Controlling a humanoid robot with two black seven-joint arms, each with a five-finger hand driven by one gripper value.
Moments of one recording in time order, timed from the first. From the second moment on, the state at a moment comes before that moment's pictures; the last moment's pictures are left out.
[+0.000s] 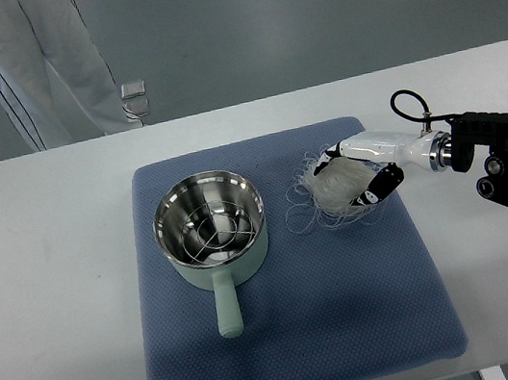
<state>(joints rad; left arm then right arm) -0.01 0.00 -0.02 -0.11 0.01 0.02 0.07 0.75 -0.45 0.43 0.96 -1.64 0.09 0.39</state>
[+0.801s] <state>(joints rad) -0.01 0.00 -0.02 -0.11 0.01 0.02 0.07 0.78 -0.43 0.51 0.96 -1.62 0.08 0.39</state>
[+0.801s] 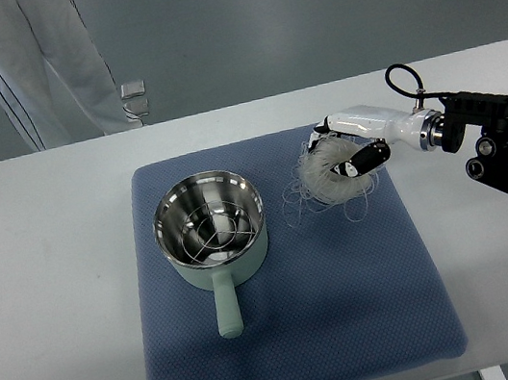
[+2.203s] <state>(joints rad) -0.01 0.00 -0.02 -0.11 0.01 0.02 0.07 0.98 -0.21 0.56 0.99 -1.50 0.08 0.40</state>
